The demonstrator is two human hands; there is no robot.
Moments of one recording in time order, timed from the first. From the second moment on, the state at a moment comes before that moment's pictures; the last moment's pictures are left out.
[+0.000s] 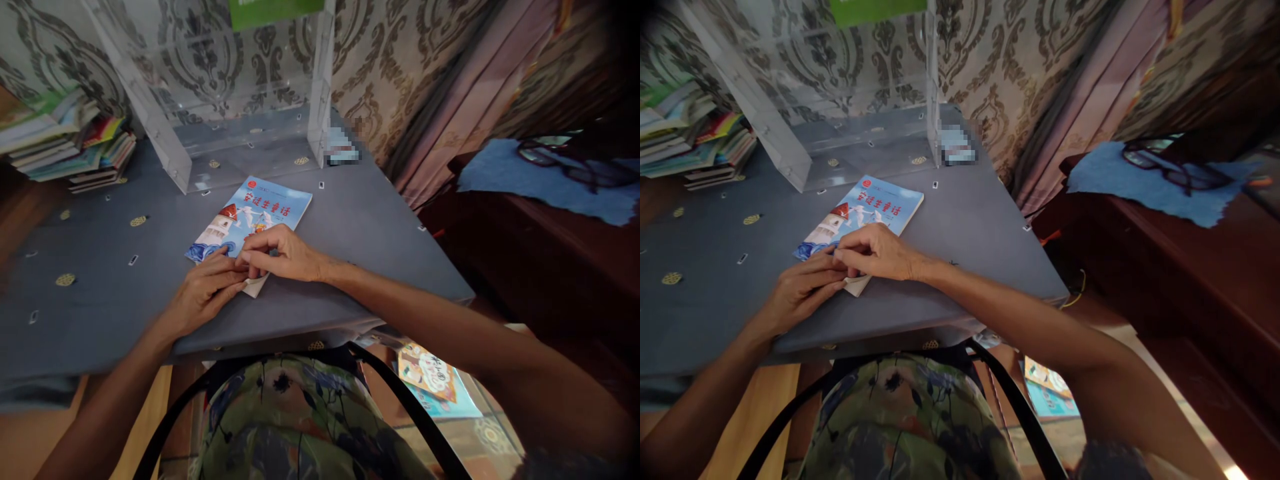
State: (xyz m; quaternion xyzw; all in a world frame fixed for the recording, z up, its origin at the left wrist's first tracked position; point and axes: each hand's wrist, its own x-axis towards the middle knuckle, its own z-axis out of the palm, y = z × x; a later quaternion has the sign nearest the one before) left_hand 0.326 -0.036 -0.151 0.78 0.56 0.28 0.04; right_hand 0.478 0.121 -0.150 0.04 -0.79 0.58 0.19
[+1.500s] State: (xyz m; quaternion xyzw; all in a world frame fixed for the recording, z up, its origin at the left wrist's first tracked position) left_hand 0.292 -0.010 -0.168 0.74 0.65 0.14 -0.01; right_hand 0.477 0.173 -0.162 -0.27 -0.94 0.07 0.19
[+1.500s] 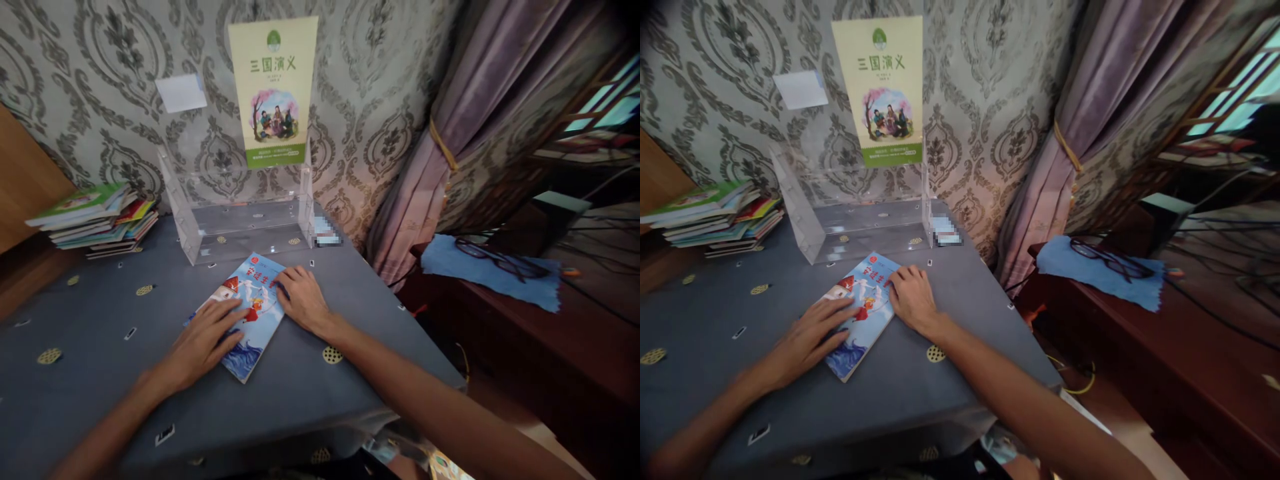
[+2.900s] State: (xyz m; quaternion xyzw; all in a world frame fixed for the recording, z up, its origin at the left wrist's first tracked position) left_hand 0.270 0.065 -0.174 0.67 0.71 0.13 -0.16; right_hand 0.459 0.193 -0.165 -0.17 -0.97 0.07 0.18
